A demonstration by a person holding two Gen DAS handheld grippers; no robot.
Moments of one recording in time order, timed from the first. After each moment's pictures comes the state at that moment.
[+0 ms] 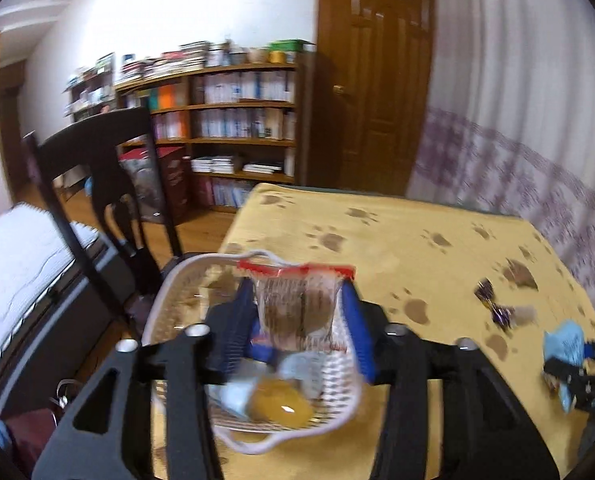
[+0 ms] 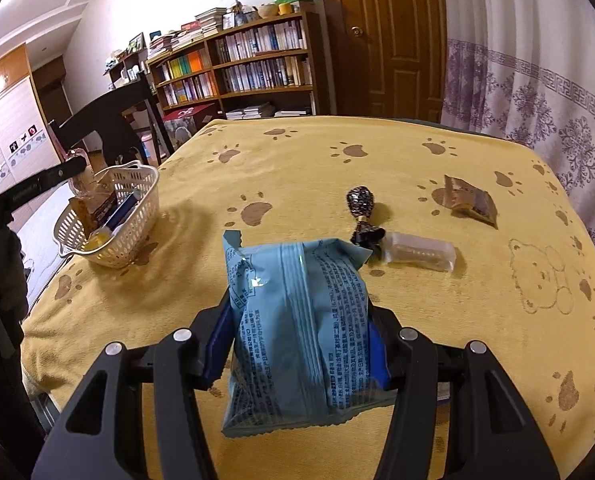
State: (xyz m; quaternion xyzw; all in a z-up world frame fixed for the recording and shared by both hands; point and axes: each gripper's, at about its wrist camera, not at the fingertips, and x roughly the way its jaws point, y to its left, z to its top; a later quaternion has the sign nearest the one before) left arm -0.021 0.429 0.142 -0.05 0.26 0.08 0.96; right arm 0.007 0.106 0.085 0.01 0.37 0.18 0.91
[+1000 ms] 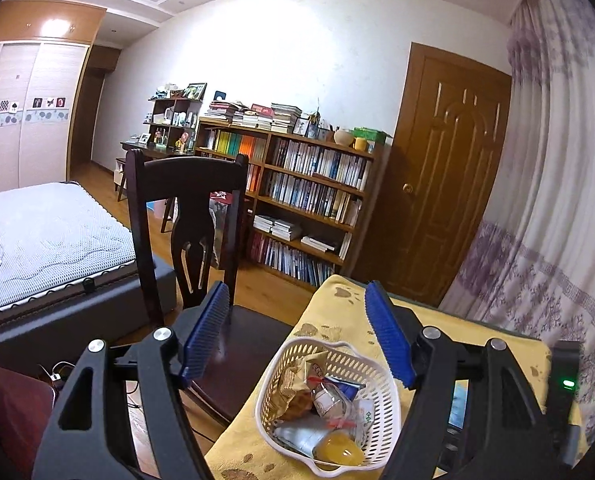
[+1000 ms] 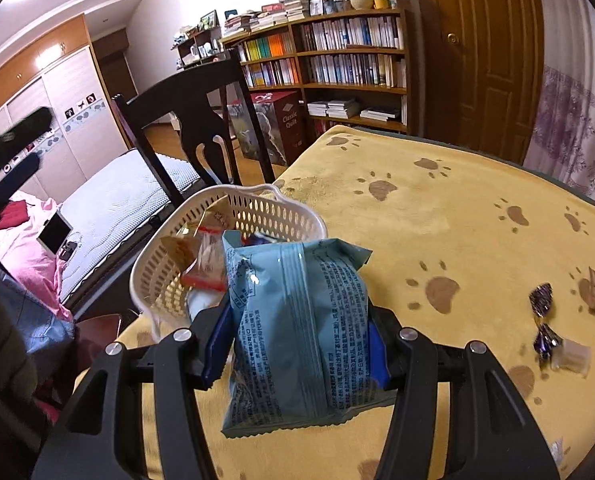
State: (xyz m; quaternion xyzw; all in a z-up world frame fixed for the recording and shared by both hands) left arm -0.104 0.496 0.205 -0.14 0.12 0.18 0.97; right arm 0.051 0.299 0.119 -0.03 0.38 0.30 0.88
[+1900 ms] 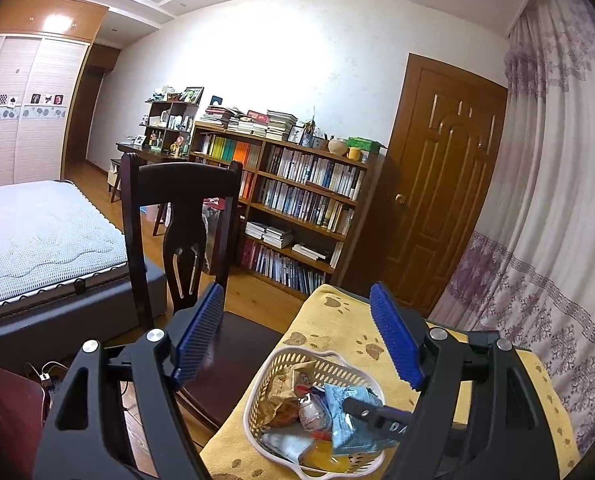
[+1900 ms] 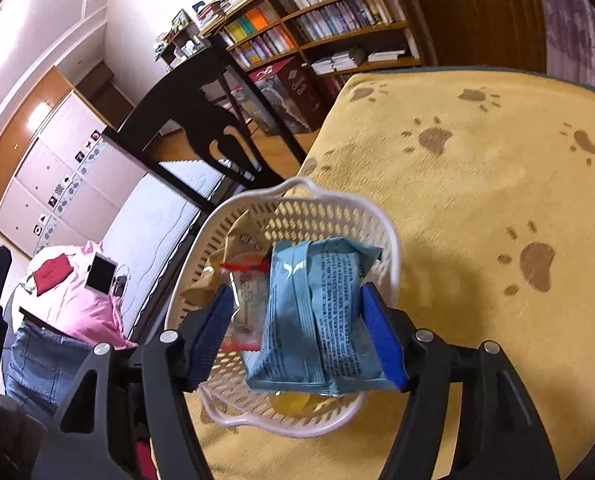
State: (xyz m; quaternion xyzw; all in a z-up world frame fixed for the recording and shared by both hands) left arm -0.103 0.492 0.208 -0.15 0.10 0.17 0.97; right arm 0.106 0.338 0.089 0.11 0.48 0.33 0.81
